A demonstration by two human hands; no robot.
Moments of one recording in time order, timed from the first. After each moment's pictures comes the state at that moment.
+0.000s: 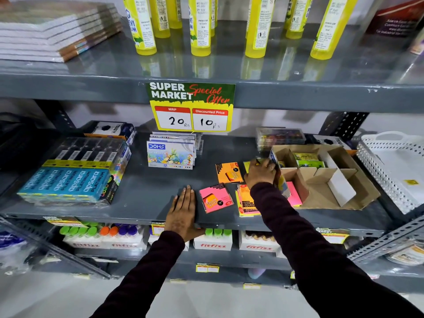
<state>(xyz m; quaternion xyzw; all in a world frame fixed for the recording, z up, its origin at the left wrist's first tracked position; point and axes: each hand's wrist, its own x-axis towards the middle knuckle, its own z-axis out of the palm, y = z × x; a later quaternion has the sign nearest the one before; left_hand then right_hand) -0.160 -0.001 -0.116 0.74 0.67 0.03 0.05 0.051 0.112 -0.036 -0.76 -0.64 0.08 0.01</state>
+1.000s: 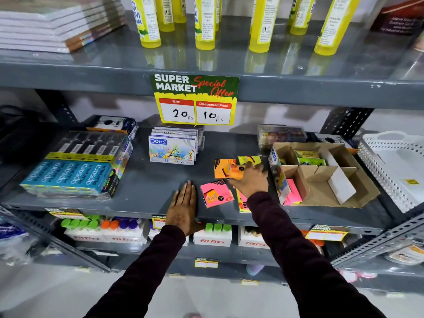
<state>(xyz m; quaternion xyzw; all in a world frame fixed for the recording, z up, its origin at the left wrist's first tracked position) -0.158 -0.003 -0.112 0.74 0.67 0.04 0.06 0.034 0.068 -0.022 -0.73 -0.66 0.15 0.08</state>
